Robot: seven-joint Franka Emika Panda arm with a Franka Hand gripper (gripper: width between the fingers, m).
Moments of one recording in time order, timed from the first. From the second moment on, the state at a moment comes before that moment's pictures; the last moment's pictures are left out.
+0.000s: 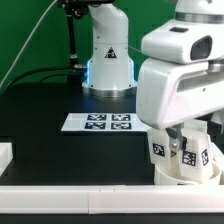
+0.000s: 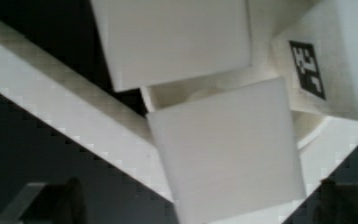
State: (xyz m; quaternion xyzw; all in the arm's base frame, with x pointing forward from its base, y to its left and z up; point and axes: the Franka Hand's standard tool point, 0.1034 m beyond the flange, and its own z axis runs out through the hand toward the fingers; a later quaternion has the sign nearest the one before) arm 0.648 0.088 0.081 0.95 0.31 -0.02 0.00
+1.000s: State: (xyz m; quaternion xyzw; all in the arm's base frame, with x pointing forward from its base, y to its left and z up) arm 0.648 0.088 0.078 1.00 0.07 -0.02 0.00
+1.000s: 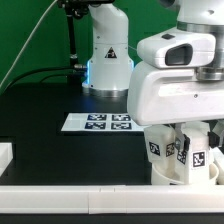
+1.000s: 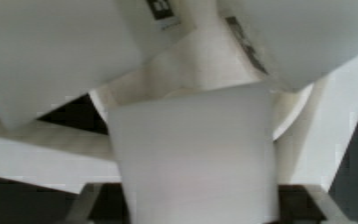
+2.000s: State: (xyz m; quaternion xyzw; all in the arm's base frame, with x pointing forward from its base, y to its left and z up) arm 0.648 0.094 0.075 0.88 -0.47 -0.03 -0.04
